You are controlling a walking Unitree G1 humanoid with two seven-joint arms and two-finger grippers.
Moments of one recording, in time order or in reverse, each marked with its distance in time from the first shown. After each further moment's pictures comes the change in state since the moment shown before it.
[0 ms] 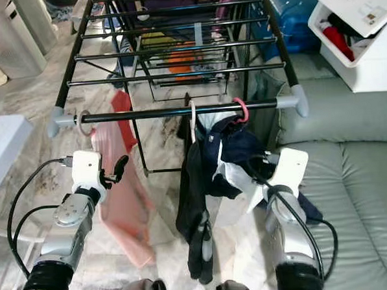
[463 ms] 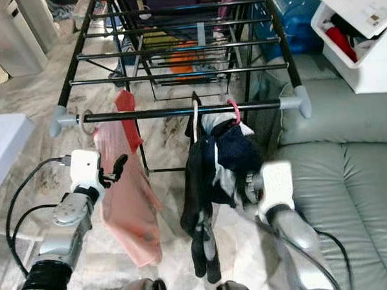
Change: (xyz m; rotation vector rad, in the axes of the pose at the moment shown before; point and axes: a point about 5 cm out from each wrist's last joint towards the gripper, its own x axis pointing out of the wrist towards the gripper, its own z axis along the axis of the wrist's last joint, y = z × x) left arm 0.000 0.003 0.002 0.003 -0.004 -0.003; right arm -0.046 0.000 -0.016 -0.169 0.093 0.400
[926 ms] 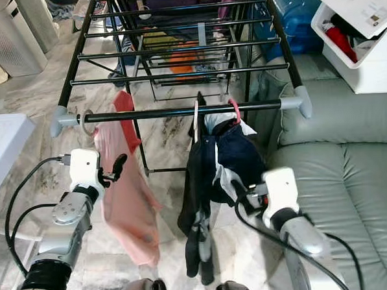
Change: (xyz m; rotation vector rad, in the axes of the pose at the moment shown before) left arm 0.000 0.001 0.001 0.005 0.000 0.002; right arm -0.011 -0.001 0.021 -0.049 -0.135 0.063
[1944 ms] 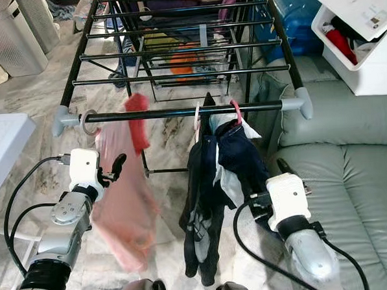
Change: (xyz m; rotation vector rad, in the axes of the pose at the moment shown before) left arm 0.000 0.000 0.000 0.011 -0.001 0.000; right arm -0.024 0.004 0.006 -0.146 -0.059 -0.121
